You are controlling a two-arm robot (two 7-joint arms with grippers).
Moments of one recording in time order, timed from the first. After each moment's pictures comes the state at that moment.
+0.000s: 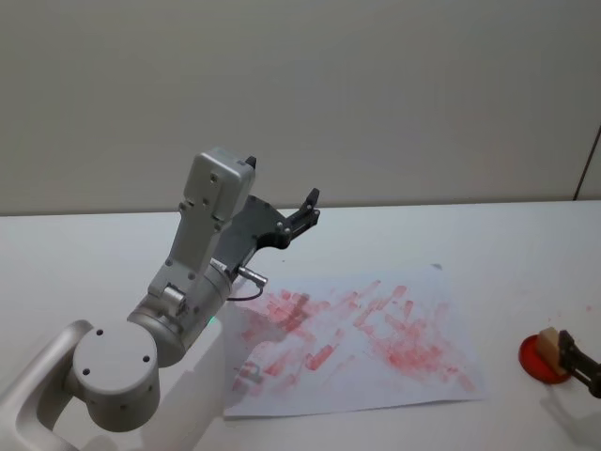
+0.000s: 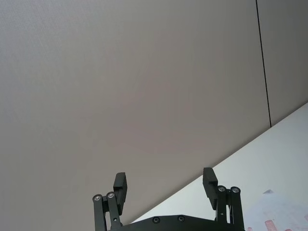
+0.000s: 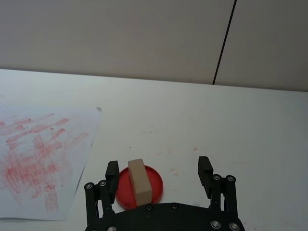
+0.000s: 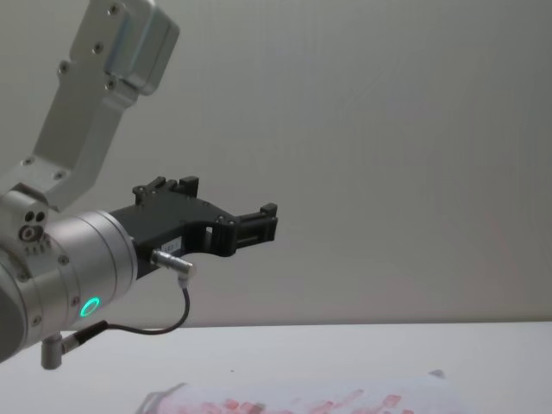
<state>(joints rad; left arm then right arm) -0.24 0.38 0.45 -1.63 -0.20 0.01 -0.01 -0.38 0.53 -0.12 -1.96 0.41 0.16 -0.16</state>
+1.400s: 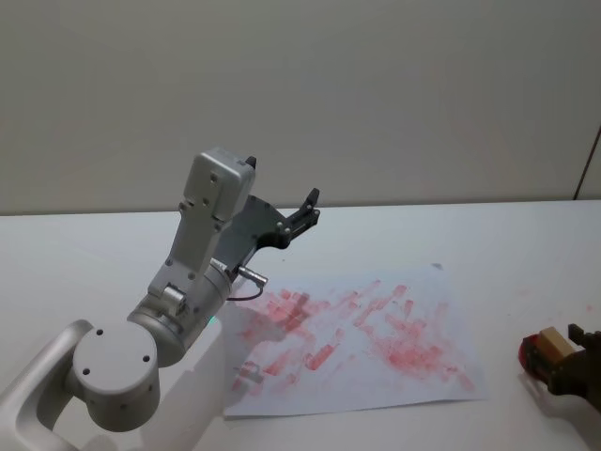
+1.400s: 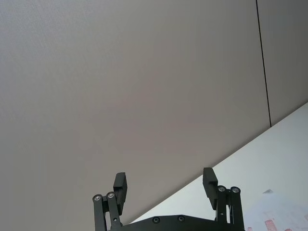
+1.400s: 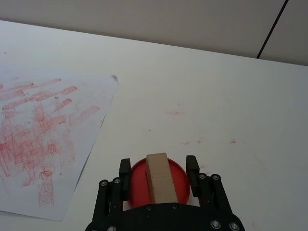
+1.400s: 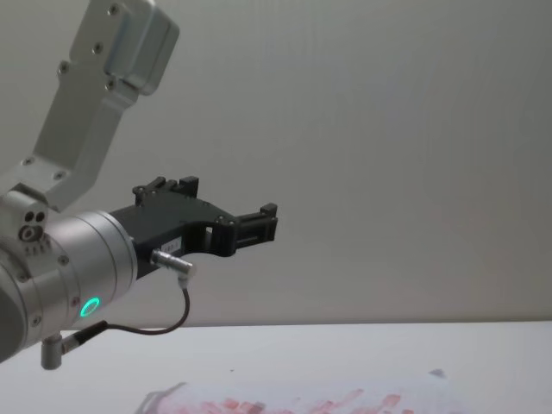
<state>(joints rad) -0.24 0.38 0.45 -1.63 -0.20 0.01 -0.01 -0.19 0.45 -0.16 -1.78 0.32 0.32 0.04</state>
